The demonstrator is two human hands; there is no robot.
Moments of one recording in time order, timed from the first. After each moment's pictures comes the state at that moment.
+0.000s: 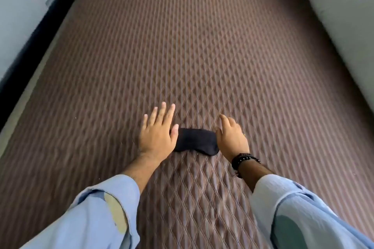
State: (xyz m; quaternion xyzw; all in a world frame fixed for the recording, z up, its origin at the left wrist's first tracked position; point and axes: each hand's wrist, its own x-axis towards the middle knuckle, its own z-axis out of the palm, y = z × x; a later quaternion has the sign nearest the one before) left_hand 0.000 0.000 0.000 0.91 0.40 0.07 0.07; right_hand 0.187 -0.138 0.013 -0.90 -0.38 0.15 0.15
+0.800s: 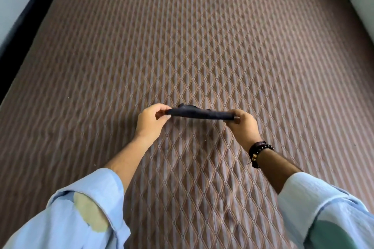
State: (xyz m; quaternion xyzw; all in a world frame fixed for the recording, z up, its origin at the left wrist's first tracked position) left_hand -0.021 0.034 -0.057 0.76 0.49 0.14 0.40; right_hand 0.201 -0.142 -0.039 -0.86 -0.30 0.25 0.34
